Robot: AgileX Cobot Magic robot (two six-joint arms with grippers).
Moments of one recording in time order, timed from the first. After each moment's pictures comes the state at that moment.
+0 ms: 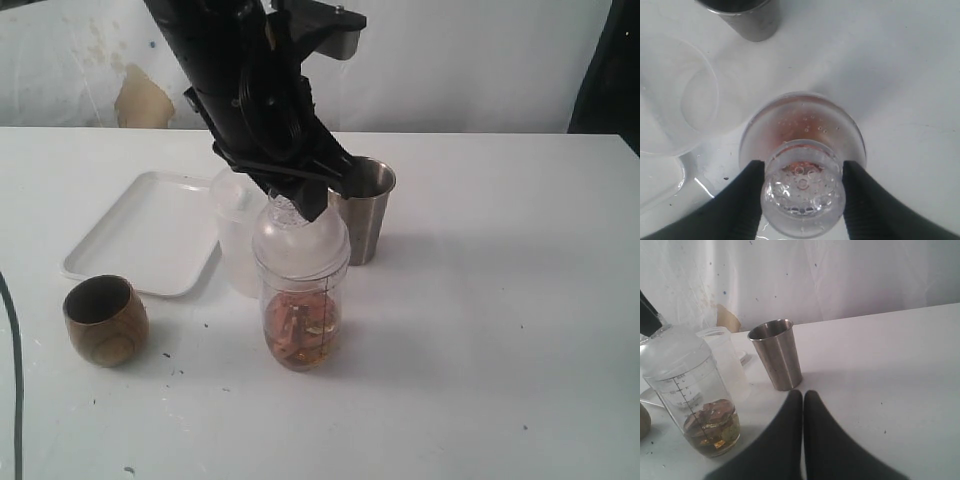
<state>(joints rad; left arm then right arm) -0.76 1.80 -1.73 -0.04 1.21 0.06 0.24 0.01 -0.01 -0.17 0.16 0.44</state>
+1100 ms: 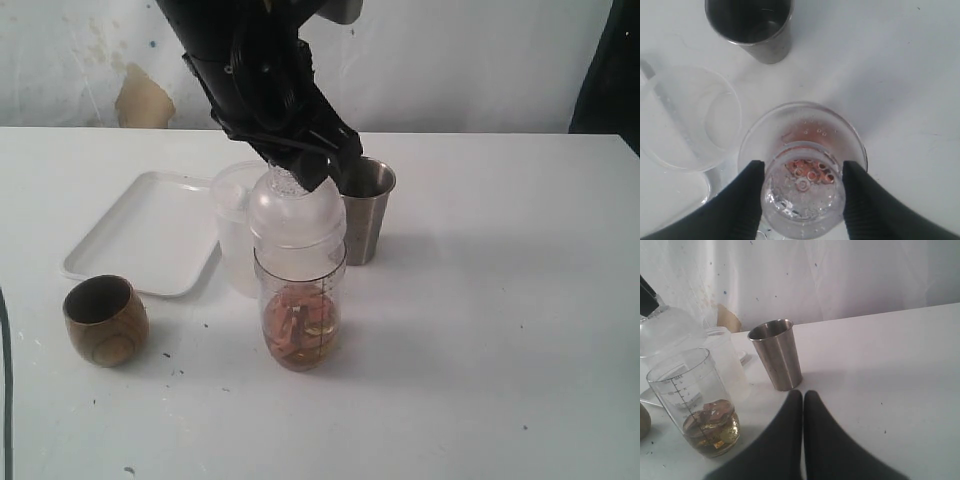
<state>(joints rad) -0.76 1.79 -1.80 -0.01 1.23 0.11 0.24 0.01 -0.01 -0.17 0.16 0.44</state>
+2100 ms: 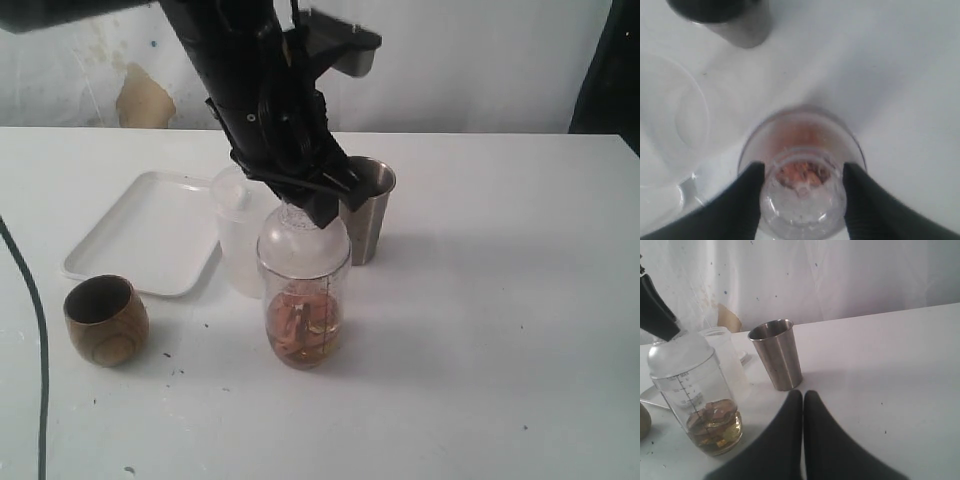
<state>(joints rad) -0.76 1.87 -1.75 -0.07 1.19 0.13 0.24 0.01 -0.01 -0.17 0.16 0.44</state>
